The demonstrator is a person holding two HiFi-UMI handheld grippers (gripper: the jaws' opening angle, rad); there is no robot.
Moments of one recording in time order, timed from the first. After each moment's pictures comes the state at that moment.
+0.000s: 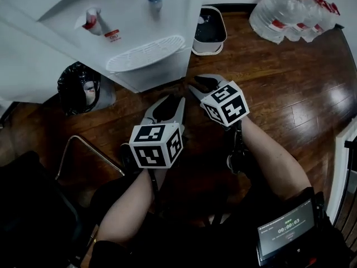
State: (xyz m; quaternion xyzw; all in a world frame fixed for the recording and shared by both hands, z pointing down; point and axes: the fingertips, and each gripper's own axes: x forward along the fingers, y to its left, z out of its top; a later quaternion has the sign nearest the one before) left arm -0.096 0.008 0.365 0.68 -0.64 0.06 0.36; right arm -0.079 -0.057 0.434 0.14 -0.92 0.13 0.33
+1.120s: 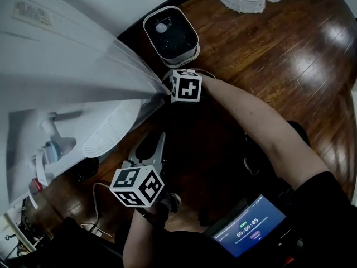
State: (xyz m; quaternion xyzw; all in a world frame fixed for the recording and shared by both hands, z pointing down) left arm -0.108 -0.061 0.418 0.70 -0.56 0.14 0.42; right arm -0.136 -0.155 0.580 -0.09 -0.90 0.04 0.43
